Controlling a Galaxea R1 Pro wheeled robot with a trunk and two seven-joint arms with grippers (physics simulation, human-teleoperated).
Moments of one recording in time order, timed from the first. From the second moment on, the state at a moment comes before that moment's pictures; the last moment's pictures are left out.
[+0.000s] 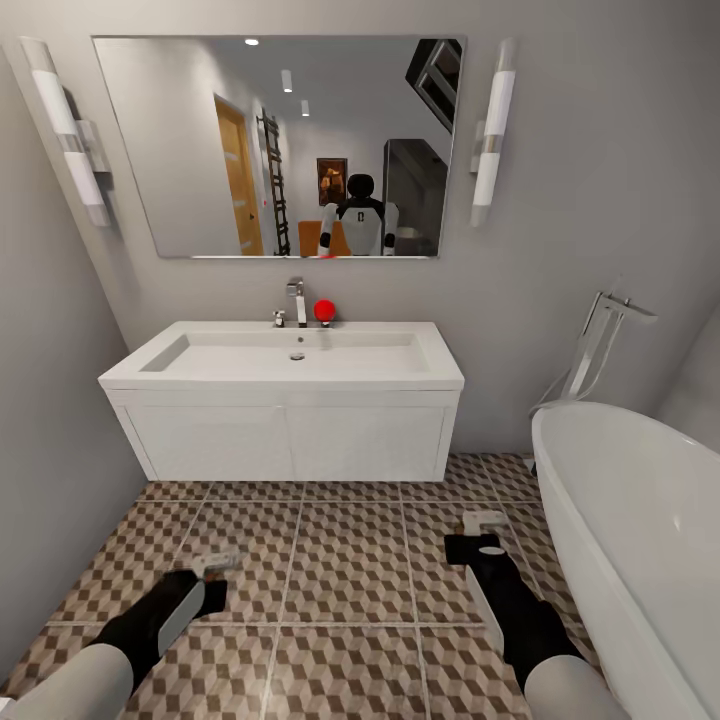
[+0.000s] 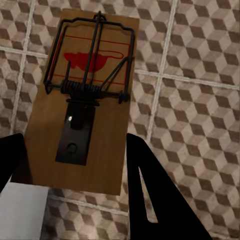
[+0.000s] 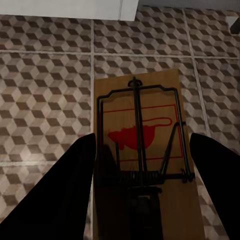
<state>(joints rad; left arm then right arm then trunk) -0.62 0.16 -0.30 -0.51 0.49 0.51 0.25 -0.54 0.07 0.01 -0.80 0.06 0.41 -0.15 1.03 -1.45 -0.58</state>
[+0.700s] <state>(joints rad) -0.62 0.17 -0.31 -0.55 0.49 0.41 0.24 -0.55 0.07 0.01 -0.85 0.06 0.41 -0.15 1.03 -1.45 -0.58</state>
